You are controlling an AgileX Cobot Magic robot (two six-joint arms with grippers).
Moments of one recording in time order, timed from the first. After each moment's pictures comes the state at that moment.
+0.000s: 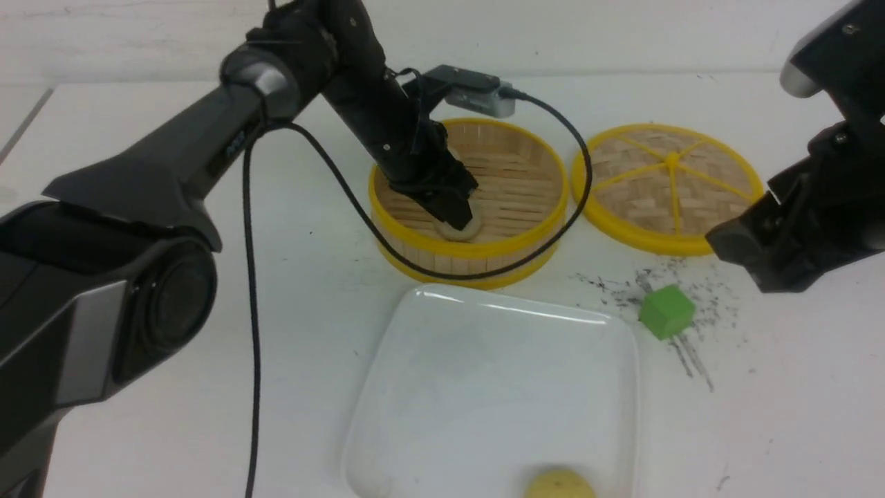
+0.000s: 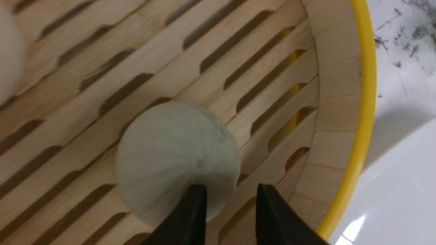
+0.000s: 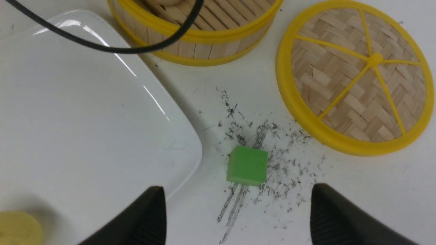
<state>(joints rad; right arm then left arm) 0.46 1.18 -1.05 -0.04 0.73 -0.17 -0.37 2.41 -2.29 -0.43 1.24 0.57</state>
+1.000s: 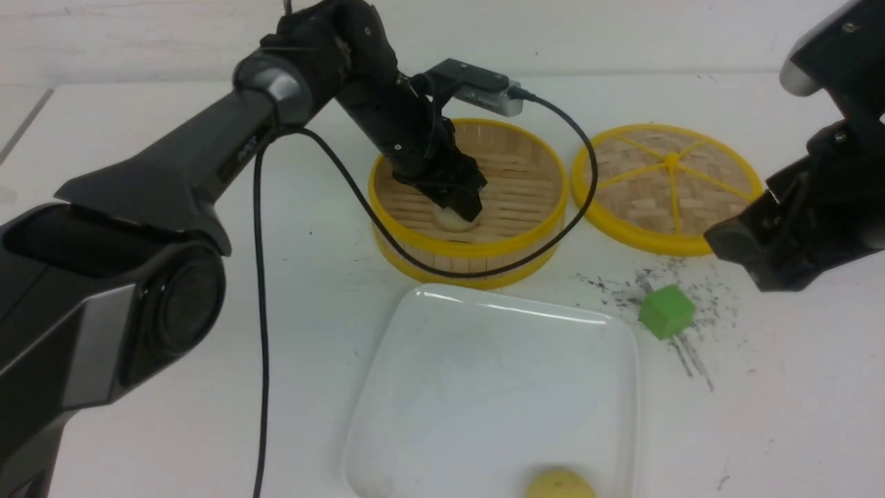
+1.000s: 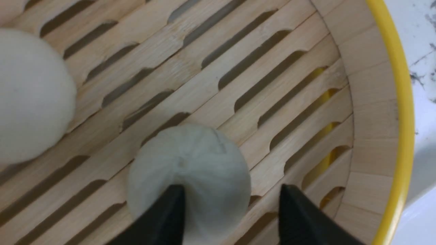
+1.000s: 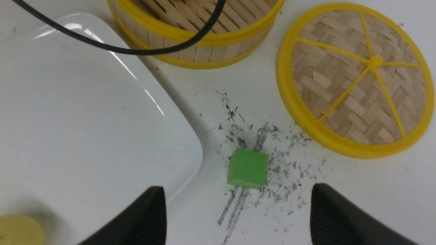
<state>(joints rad) 0.46 1.18 -1.05 -0.04 0.72 -0.17 -0.39 2.41 -2.29 -0.39 1.13 0.54</state>
